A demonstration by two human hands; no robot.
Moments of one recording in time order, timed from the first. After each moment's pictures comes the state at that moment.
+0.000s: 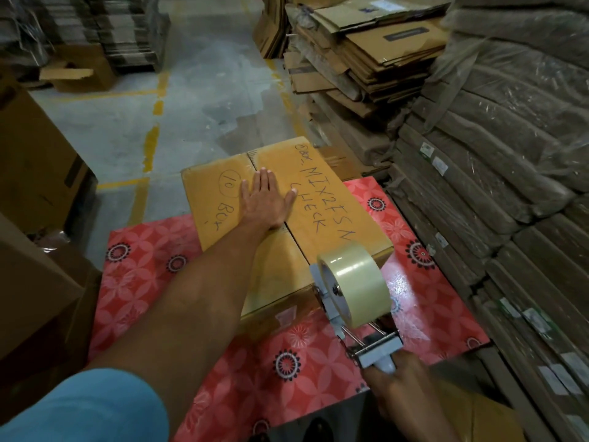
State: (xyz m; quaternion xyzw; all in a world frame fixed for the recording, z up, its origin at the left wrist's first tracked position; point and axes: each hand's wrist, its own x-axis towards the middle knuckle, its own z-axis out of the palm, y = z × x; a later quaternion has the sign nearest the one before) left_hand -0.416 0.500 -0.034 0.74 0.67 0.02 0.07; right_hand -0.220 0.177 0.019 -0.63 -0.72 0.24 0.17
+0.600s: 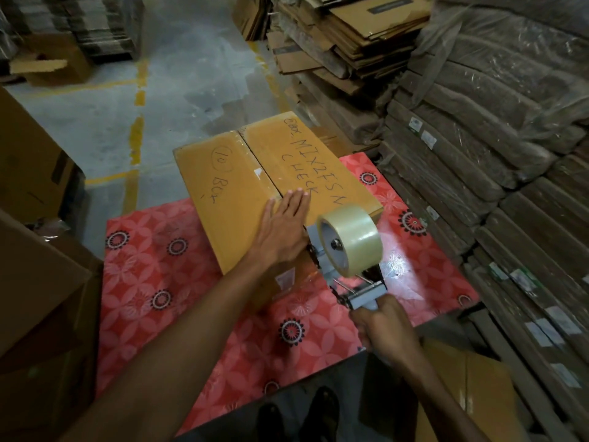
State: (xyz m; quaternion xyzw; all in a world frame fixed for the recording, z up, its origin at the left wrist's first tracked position) left_hand -0.407 0.368 -0.034 0.87 0.49 0.00 0.07; right_hand -0.236 0.178 -0.015 -0.71 -0.39 0.49 0.33
